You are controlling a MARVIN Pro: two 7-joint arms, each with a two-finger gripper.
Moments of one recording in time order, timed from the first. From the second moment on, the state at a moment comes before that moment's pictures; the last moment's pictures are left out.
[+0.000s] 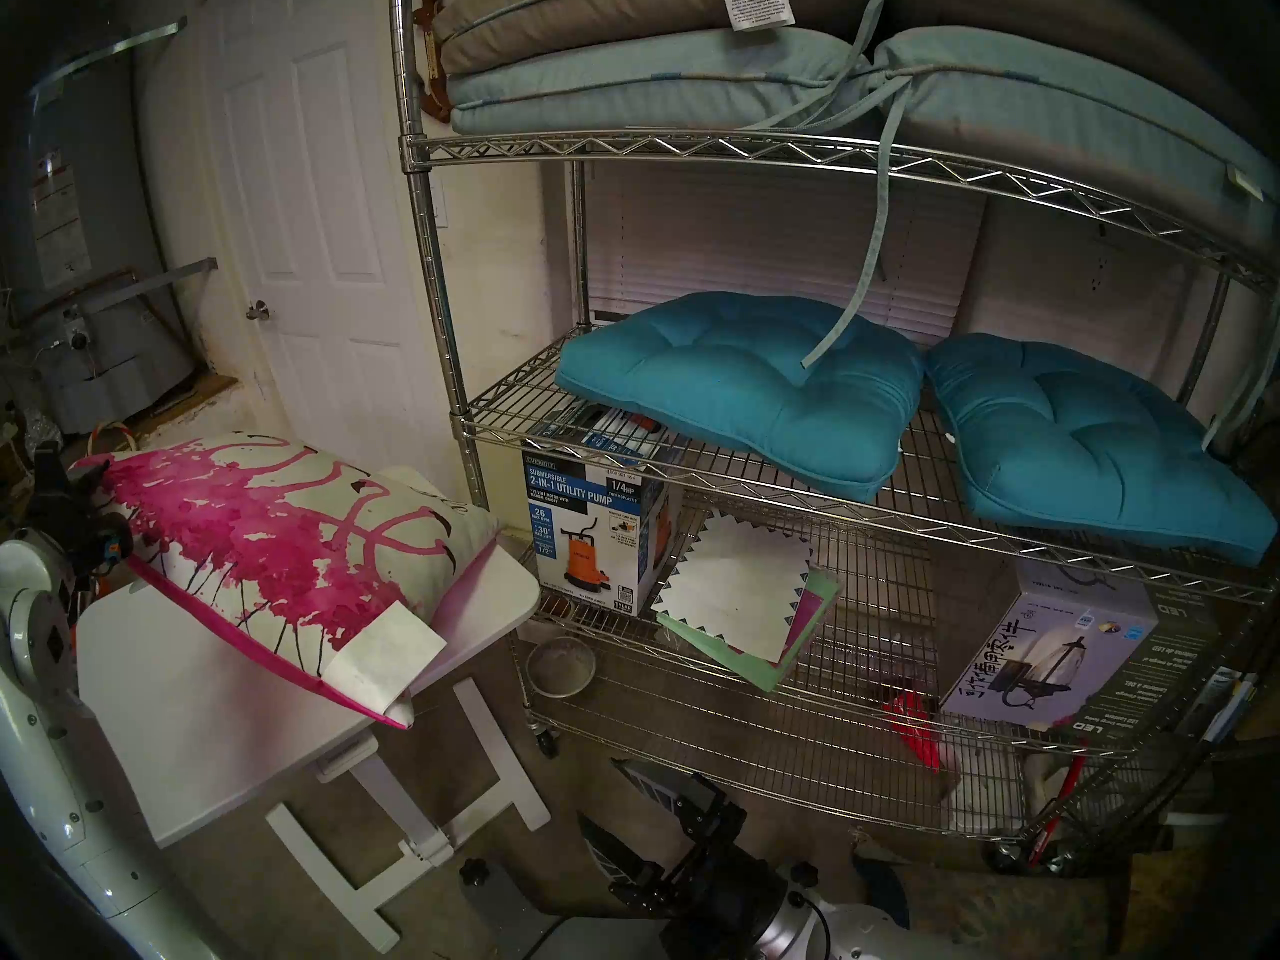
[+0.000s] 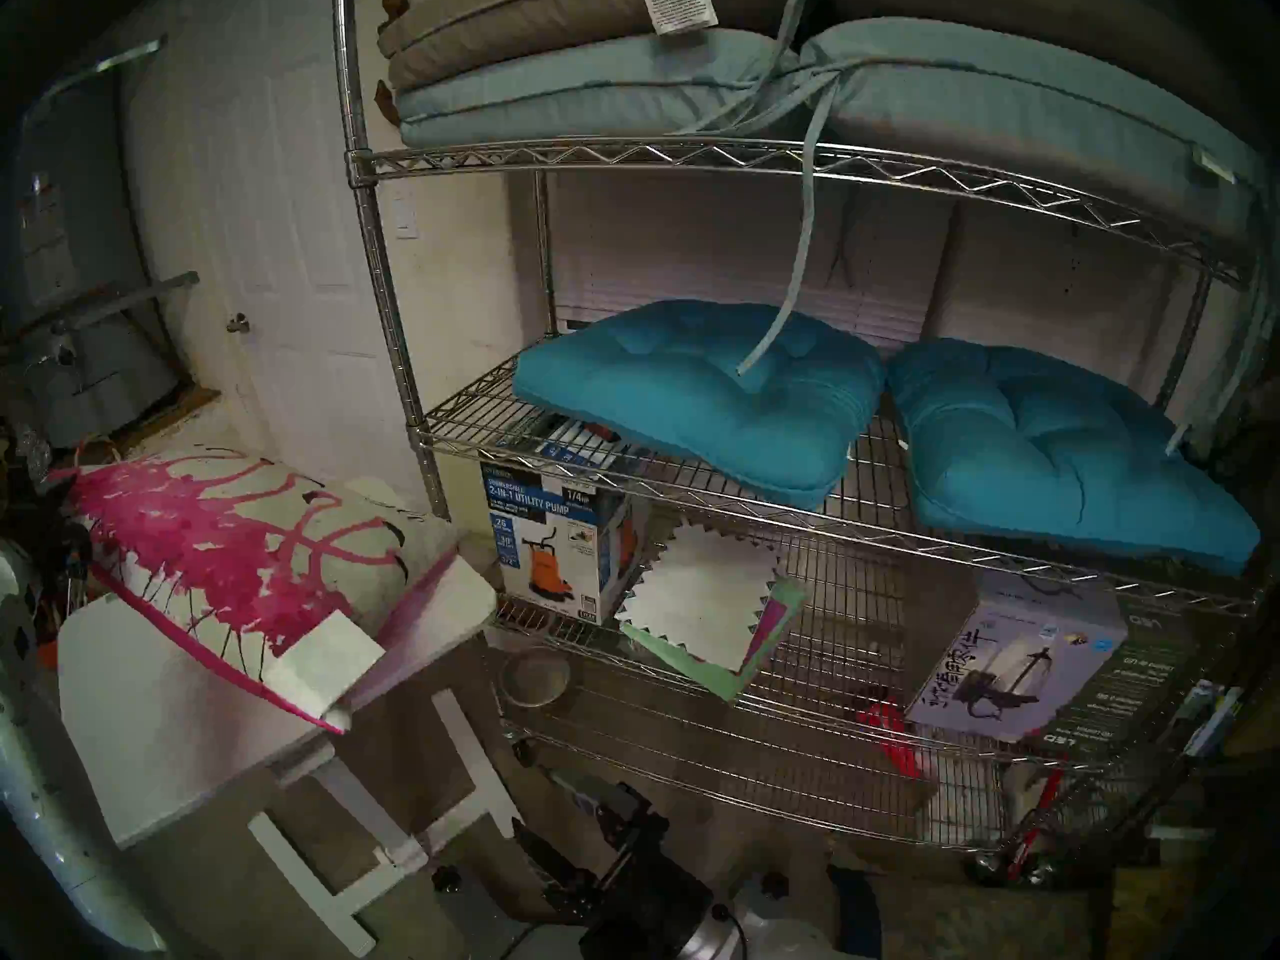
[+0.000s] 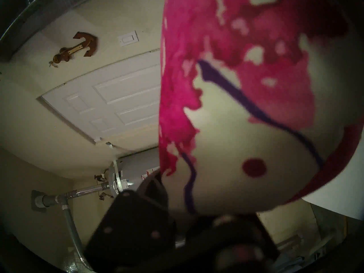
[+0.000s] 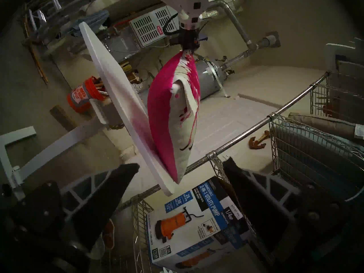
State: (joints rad) left arm 1.62 -1.41 -2.55 -2.13 1.39 -0.46 -0.68; right arm -1.99 -0.99 0.91 -1.77 -1.10 -0.42 -0.53
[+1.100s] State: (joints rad) left arm 1.75 -1.55 -2.74 -1.87 1.40 -0.60 -0.40; right arm -1.95 -1.04 0.90 -1.70 -1.13 -0.40 -0.53
